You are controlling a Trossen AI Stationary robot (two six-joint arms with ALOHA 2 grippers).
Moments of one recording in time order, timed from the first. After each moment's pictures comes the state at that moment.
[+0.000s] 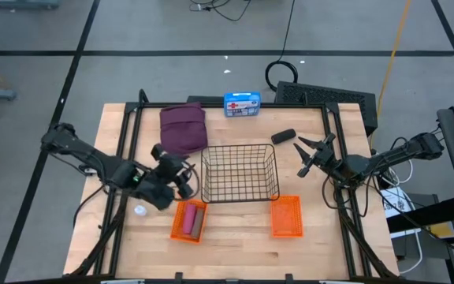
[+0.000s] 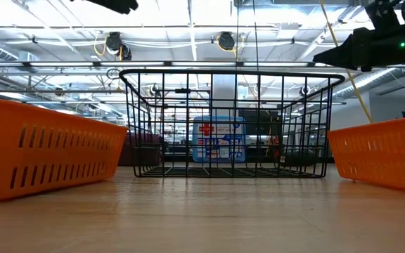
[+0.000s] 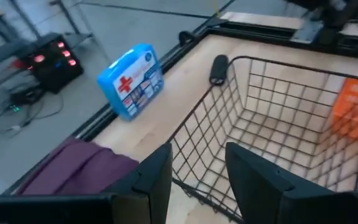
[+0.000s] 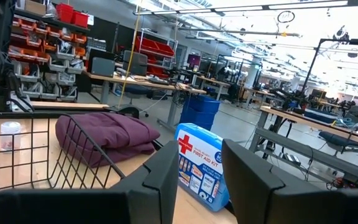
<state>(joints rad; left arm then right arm) -0.47 1.29 1.19 -0.81 -0.96 -0.67 0.29 0.49 0.05 0.67 0.94 -0.38</state>
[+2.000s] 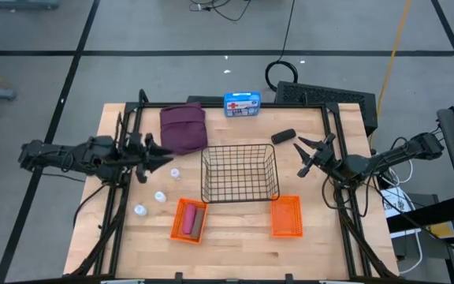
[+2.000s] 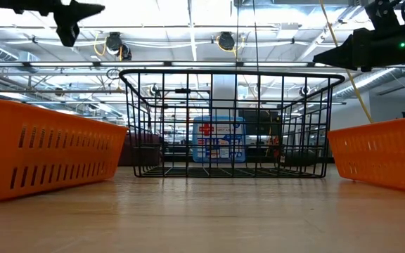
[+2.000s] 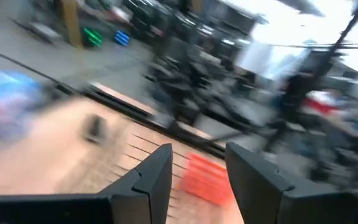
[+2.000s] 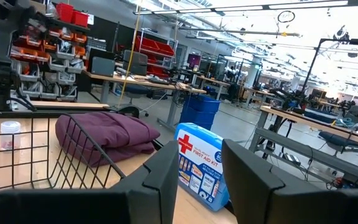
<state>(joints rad) -0.10 0.46 0.46 0.02 -0.13 -0.44 0.29 0.49 0.05 0.67 0.94 -0.38</state>
